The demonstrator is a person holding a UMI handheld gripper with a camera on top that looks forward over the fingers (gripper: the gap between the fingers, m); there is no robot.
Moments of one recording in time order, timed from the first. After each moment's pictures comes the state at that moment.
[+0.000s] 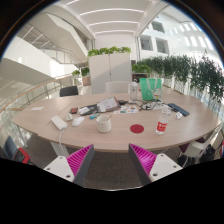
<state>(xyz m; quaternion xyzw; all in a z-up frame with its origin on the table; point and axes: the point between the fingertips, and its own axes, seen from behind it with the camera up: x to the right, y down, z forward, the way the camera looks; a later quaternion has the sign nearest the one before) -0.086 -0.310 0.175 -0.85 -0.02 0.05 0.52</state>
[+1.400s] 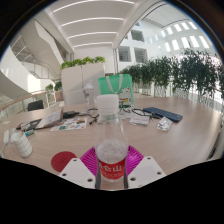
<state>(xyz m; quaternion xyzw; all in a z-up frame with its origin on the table) 0.183 -0.013 0.040 -0.80 0.08 -0.01 0.59</state>
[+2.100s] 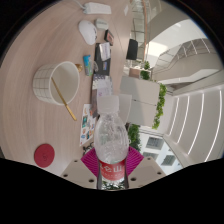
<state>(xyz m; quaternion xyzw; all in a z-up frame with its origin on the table) -0.041 0.063 0.174 -0.52 -0.59 -0.50 0.37</state>
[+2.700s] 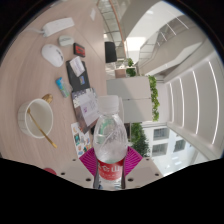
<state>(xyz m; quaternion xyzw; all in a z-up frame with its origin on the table) -0.084 0.089 0.207 -0.58 -0.53 -0.43 0.44</state>
